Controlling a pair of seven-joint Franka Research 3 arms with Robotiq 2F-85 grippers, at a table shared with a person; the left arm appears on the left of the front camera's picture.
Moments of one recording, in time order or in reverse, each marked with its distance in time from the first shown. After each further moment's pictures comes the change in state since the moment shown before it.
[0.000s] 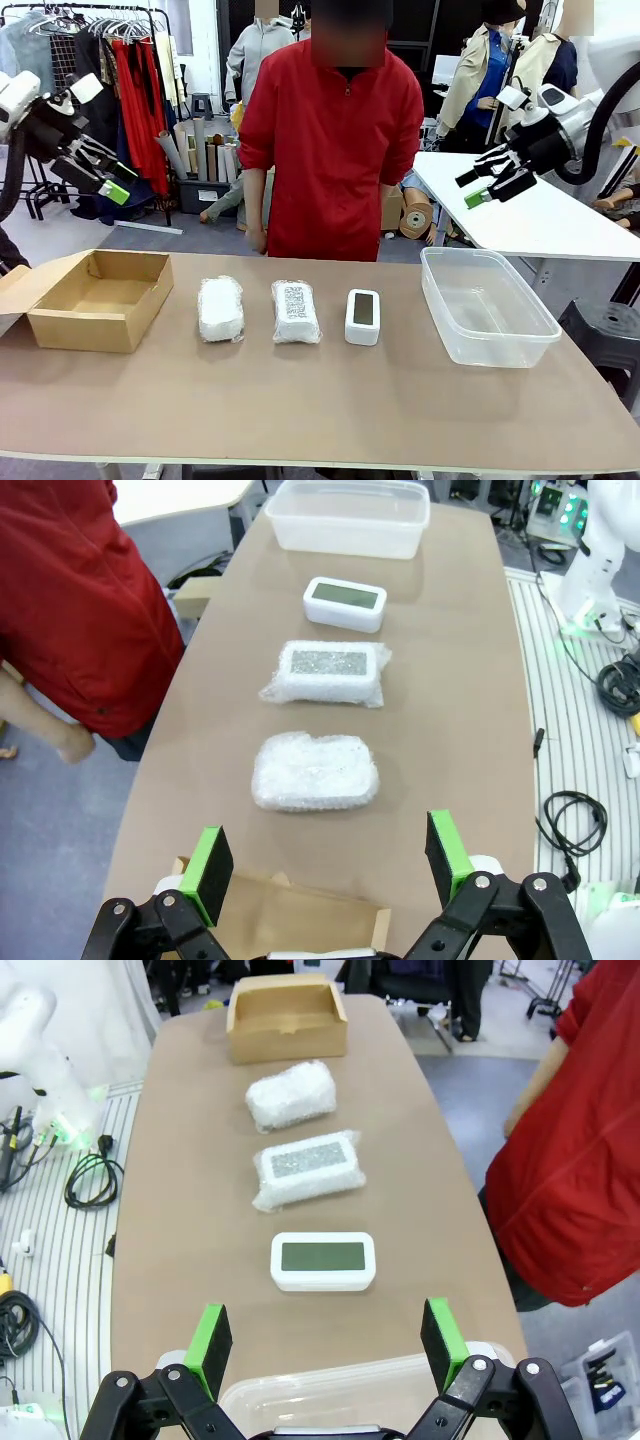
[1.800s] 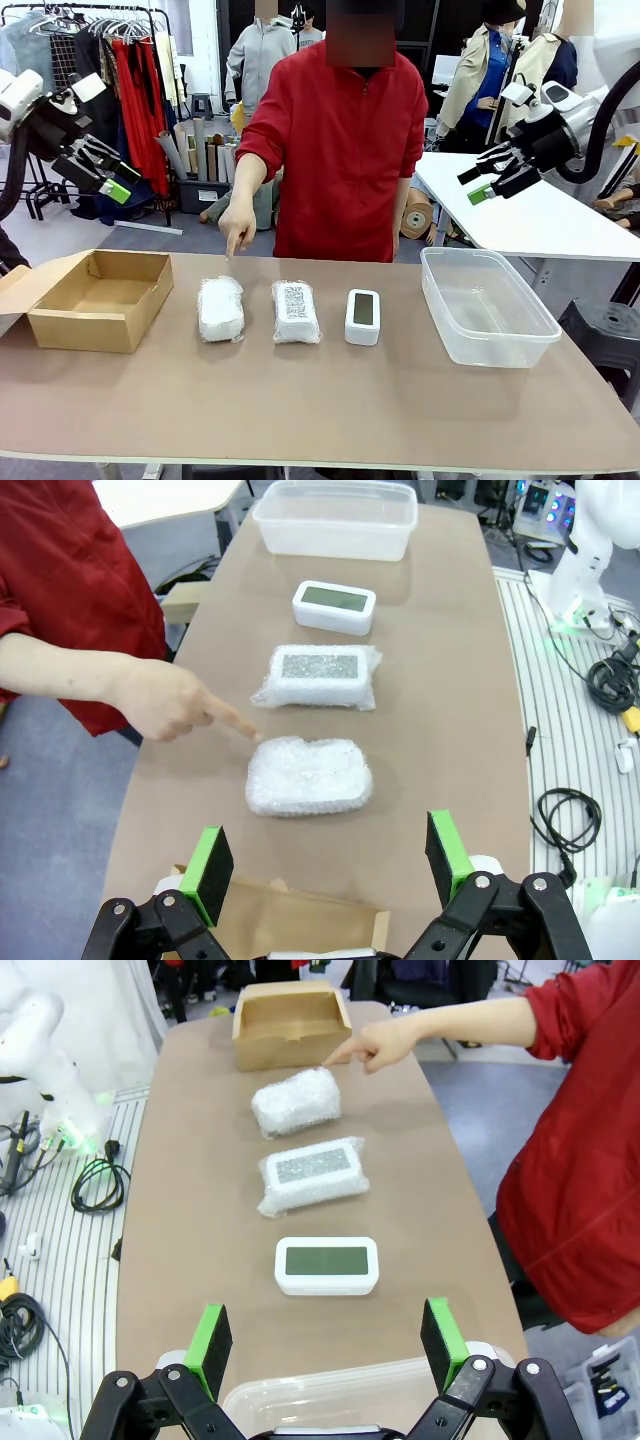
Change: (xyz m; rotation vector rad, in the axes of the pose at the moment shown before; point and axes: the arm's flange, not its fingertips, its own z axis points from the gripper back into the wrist) left arm 0.001 0.006 -0.003 -0.033 -0.004 -0.008; right arm 0.001 -0.002 0.004 0.013 -0.015 -0.004
